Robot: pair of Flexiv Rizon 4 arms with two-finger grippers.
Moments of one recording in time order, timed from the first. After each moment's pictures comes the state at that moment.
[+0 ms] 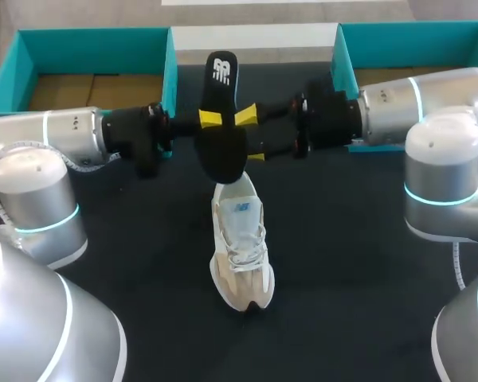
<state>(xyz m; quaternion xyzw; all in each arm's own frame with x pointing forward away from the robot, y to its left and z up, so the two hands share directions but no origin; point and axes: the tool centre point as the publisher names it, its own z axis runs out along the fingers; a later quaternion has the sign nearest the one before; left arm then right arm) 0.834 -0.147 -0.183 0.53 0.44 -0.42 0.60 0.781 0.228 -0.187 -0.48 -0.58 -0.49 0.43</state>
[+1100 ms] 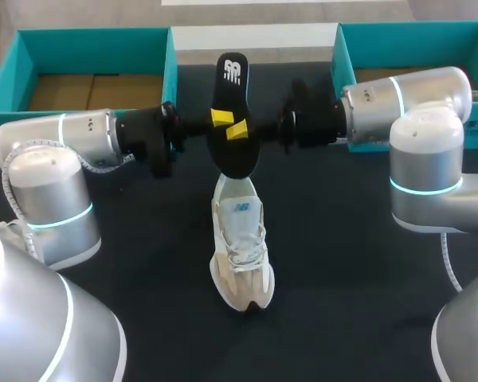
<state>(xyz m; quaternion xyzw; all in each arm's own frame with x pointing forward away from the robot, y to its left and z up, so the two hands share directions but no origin) 0.840 -0.162 -0.188 0.51 0.44 -0.43 0.60 0.790 0.245 -0.192 -0.45 -0.59 -0.50 0.44</state>
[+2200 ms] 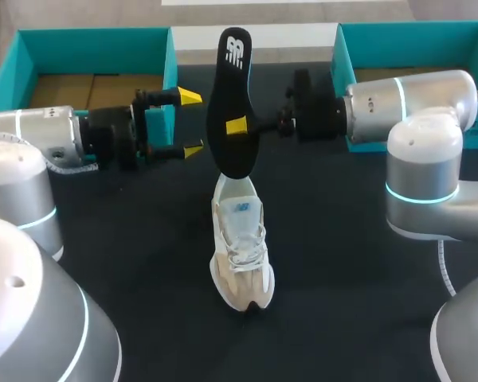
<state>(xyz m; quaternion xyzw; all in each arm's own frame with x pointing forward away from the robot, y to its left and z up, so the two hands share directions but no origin) 0.832 -0.108 -0.188 0.40 0.62 -0.47 0.49 0.801 0.245 -0.190 -0.36 -0.65 -0.58 0.32</state>
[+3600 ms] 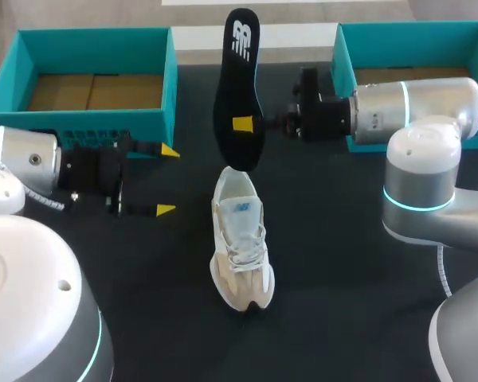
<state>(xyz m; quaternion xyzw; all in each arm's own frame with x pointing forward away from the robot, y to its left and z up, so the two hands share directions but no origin) 0.767 -0.054 -0.288 0.16 0.83 -0.50 0.20 0.827 0.234 -0.201 -0.22 -0.71 -0.65 0.14</state>
